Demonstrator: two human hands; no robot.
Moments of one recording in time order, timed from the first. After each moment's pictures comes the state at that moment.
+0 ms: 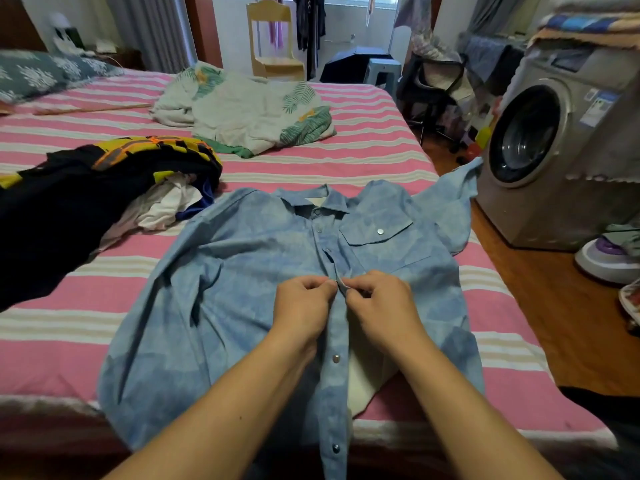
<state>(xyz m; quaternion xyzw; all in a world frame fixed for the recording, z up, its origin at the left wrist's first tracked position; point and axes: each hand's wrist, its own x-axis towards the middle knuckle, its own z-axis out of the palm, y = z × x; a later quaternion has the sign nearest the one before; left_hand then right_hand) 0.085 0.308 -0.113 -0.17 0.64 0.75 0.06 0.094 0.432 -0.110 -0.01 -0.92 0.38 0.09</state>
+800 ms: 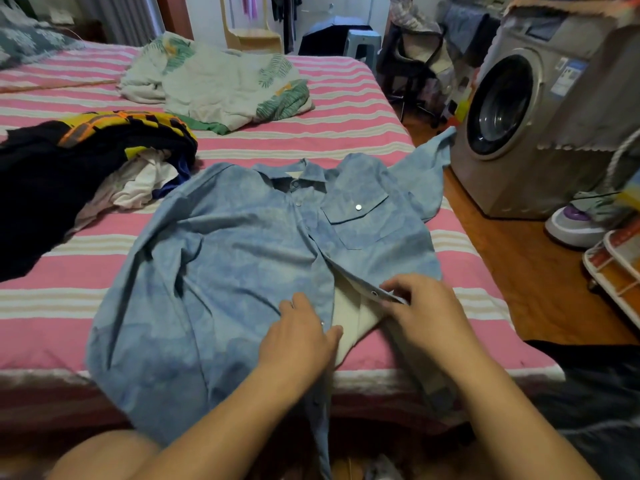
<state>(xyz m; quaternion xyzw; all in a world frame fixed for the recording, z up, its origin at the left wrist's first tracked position) 0.165 0.315 -0.136 -0.01 0.96 0.22 0.14 0.173 0.497 -0.099 -0.08 -0.96 0.26 0.05</state>
